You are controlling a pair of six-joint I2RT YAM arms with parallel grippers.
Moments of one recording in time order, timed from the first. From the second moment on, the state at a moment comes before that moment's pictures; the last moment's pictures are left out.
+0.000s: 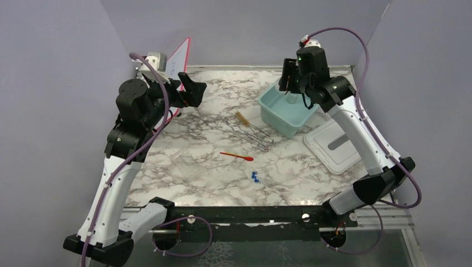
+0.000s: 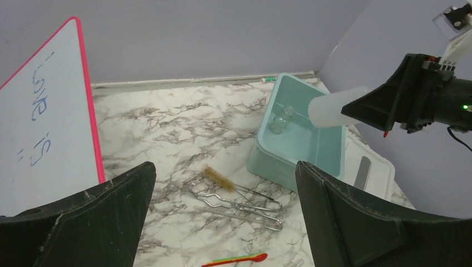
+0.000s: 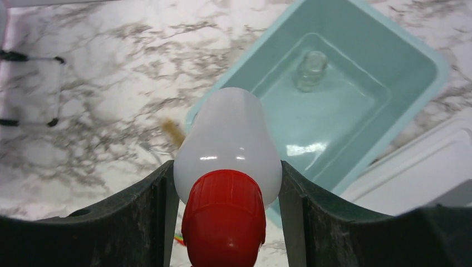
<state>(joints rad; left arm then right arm) -0.31 0.96 1.34 -0.43 0.14 -0.31 0.55 1.51 1.76 -0.80 0.34 0.35</state>
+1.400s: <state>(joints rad) -0.31 1.25 1.45 -0.28 0.24 -0.30 0.31 2.09 1.80 -0.63 0.22 0.26</state>
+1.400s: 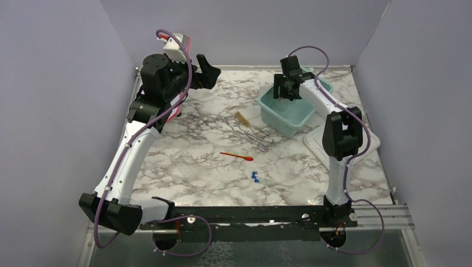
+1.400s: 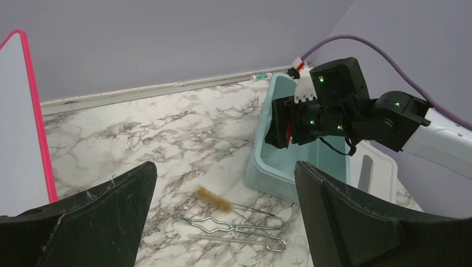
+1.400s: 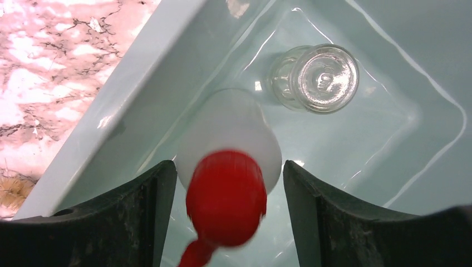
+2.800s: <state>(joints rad) -0.31 1.14 1.45 -0.29 0.21 -0.25 0.68 1.69 1.54 -0.59 -0.04 0.15</state>
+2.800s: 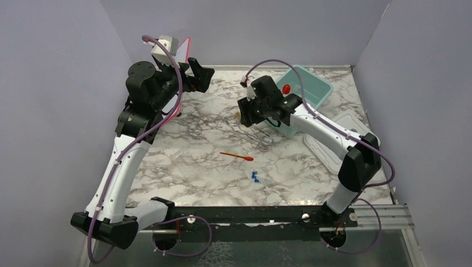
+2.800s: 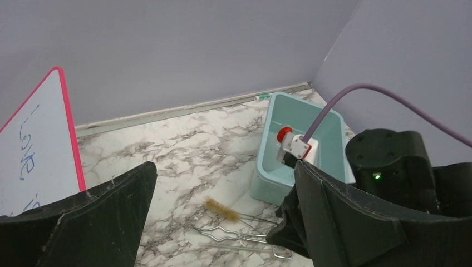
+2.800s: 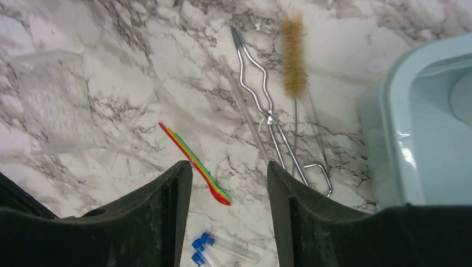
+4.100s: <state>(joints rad) -0.31 1.09 1.40 -0.29 0.21 -0.31 0.72 2.05 1.47 -0.51 -0.04 0.00</state>
